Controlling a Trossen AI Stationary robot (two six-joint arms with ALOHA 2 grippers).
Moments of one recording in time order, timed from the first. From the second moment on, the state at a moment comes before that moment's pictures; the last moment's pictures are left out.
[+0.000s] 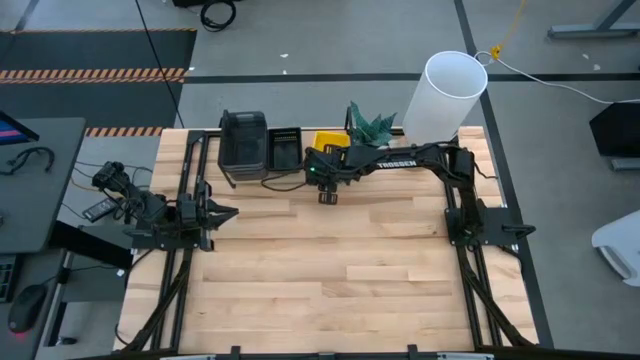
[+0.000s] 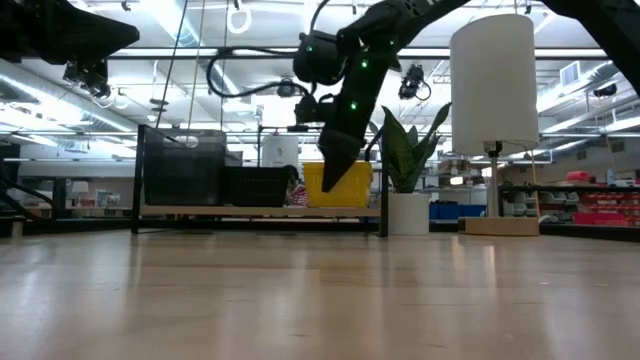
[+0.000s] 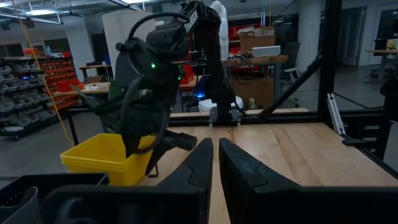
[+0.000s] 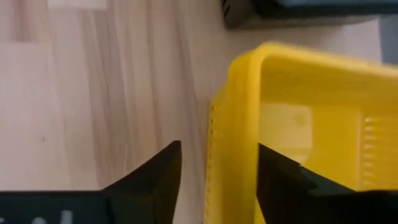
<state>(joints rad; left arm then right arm) -0.62 0.05 0.14 0.03 -0.77 0.14 -0.22 2.03 1.60 -0.69 0.27 -0.19</state>
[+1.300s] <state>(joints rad) -0.62 0.05 0.14 0.03 -0.77 0.14 -0.10 1.69 1.72 -1.08 0.23 0.05</state>
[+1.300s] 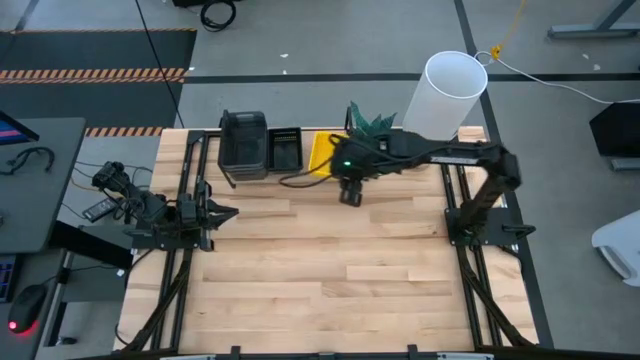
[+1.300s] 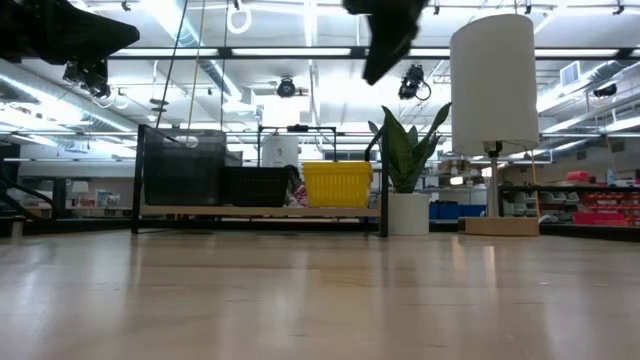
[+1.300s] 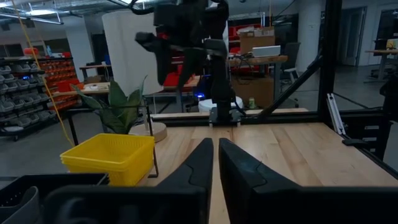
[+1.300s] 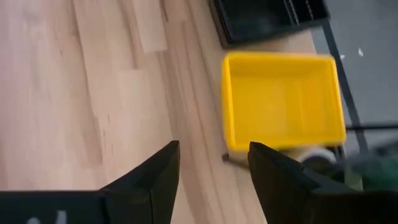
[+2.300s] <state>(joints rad) -0.62 0.05 0.14 0.03 -0.77 0.14 0.00 0.64 0.53 -0.41 0.24 0.42</state>
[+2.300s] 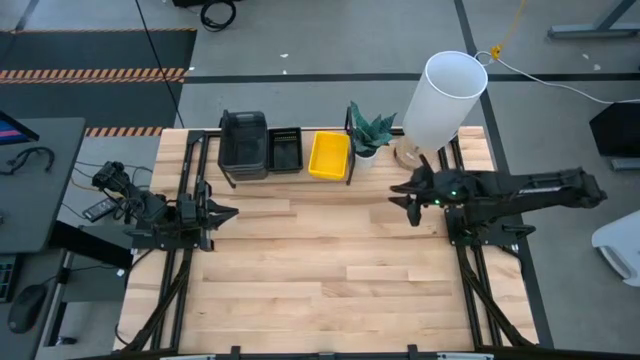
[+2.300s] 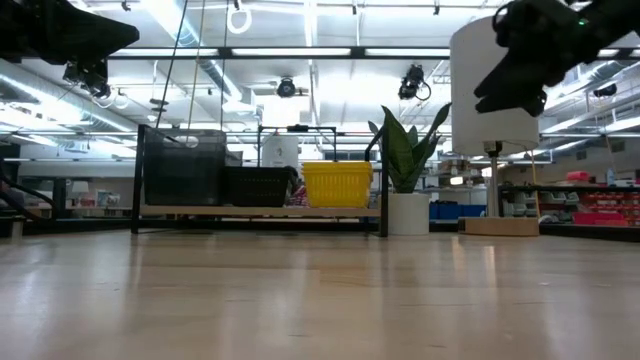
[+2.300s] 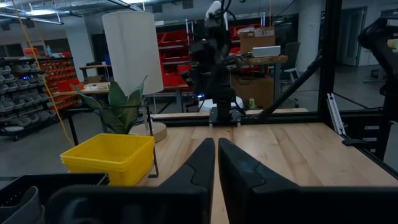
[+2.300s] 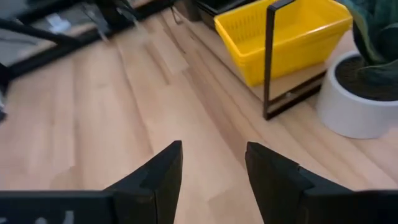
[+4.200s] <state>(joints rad) -0.62 0.05 0.14 0.03 -0.77 0.14 0.28 0.23 0.01 0.09 0.54 0.14</state>
